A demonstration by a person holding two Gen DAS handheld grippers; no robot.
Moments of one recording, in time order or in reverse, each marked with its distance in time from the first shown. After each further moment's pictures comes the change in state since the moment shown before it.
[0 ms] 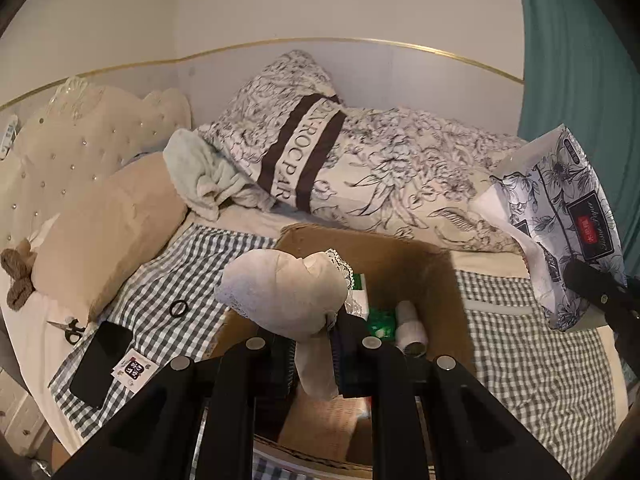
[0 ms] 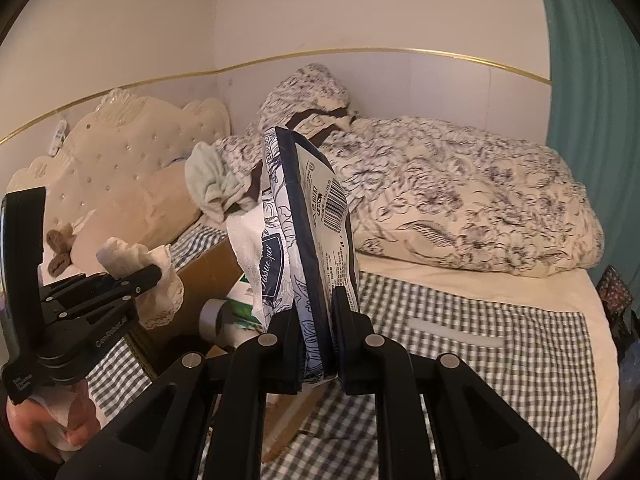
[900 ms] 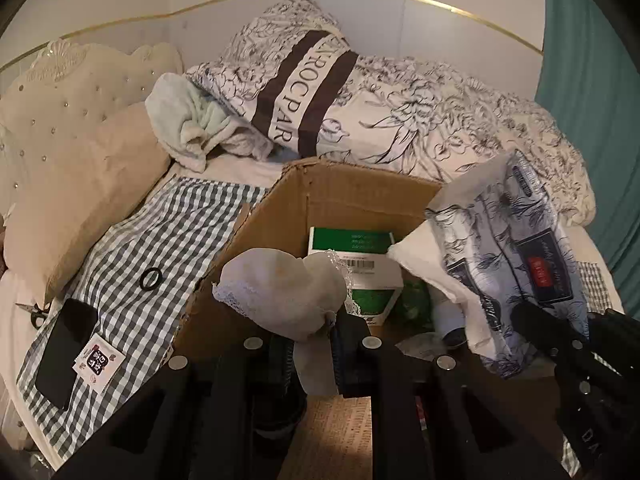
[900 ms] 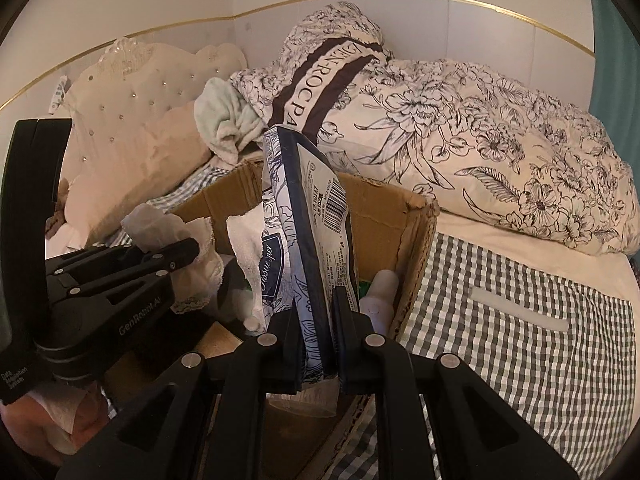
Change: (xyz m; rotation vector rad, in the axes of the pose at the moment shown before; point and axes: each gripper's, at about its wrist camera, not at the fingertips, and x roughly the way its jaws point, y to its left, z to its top) left arm 0.095 0.010 -0.023 -0.018 0.157 -0.025; right arm 0.112 0.028 -0.035 -0.024 0.173 0.053
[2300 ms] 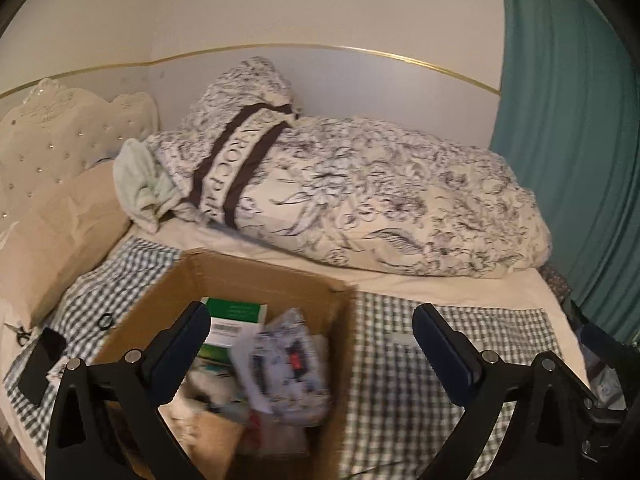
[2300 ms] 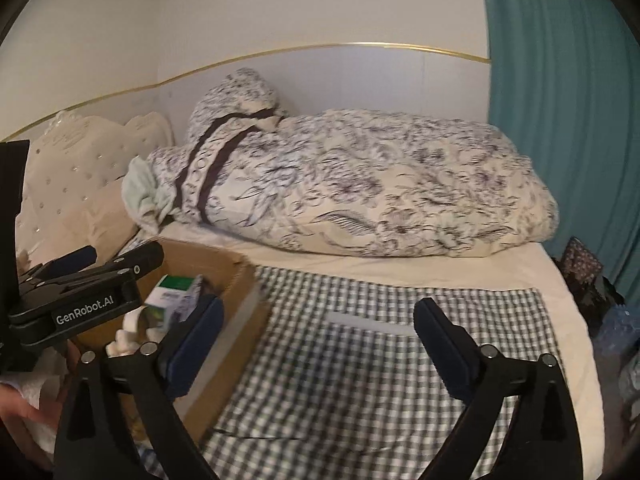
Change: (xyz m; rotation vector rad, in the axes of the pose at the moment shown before) left arm -0.080 -0.133 0.038 0.008 -0.194 -0.106; right arm -0.136 -0.134 -0.008 0.163 -0.197 -0.237
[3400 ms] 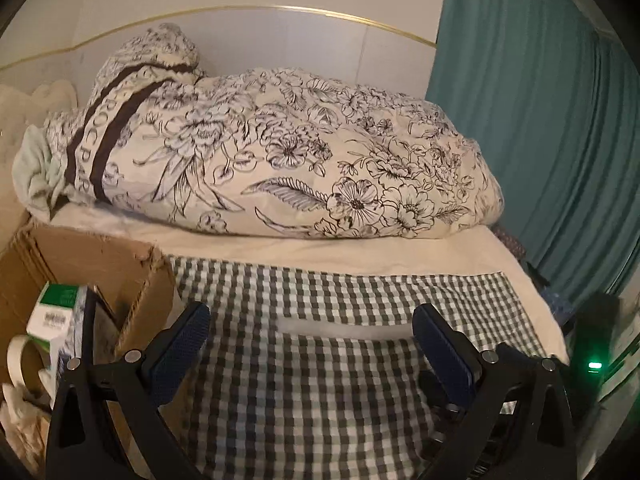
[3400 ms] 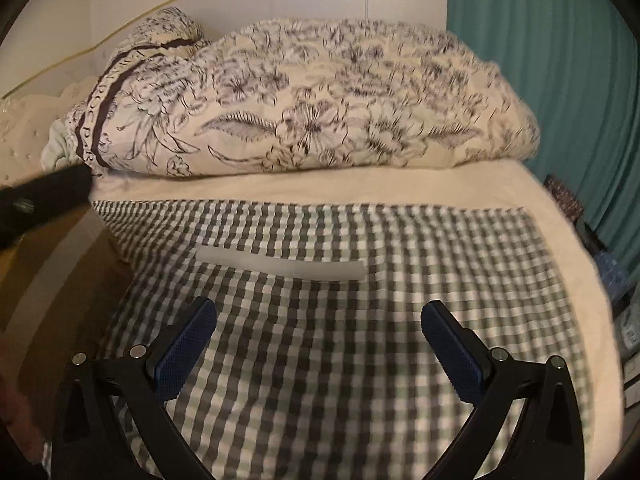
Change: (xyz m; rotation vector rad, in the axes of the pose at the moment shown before) left arm 0.108 -0.114 -0.042 0.097 0.081 -0.183; right arm 0.151 -0.120 -0.077 0.084 0.232 -0.091
